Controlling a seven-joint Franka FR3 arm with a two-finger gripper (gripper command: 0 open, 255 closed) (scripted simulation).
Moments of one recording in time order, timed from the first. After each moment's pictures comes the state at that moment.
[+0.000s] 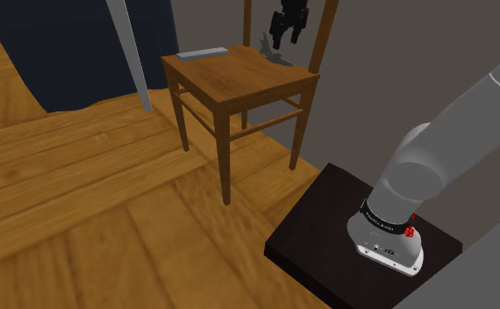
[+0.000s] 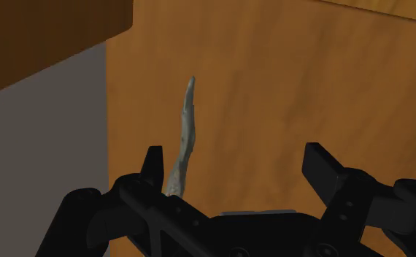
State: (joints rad) arm -0.06 -0.32 -0.15 -1.93 -0.09 1.77 -0.08
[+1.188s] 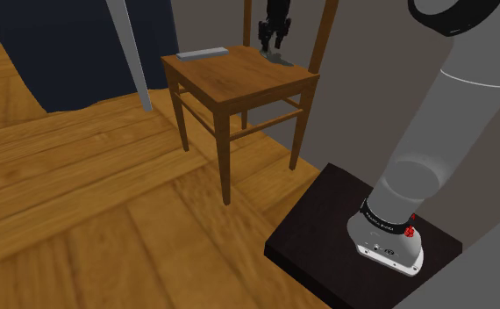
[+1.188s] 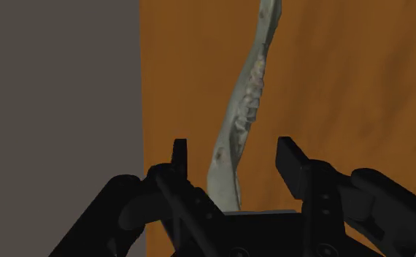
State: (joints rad) arm -0.10 0.03 -0.21 -1.64 -0.02 1.83 -0.12
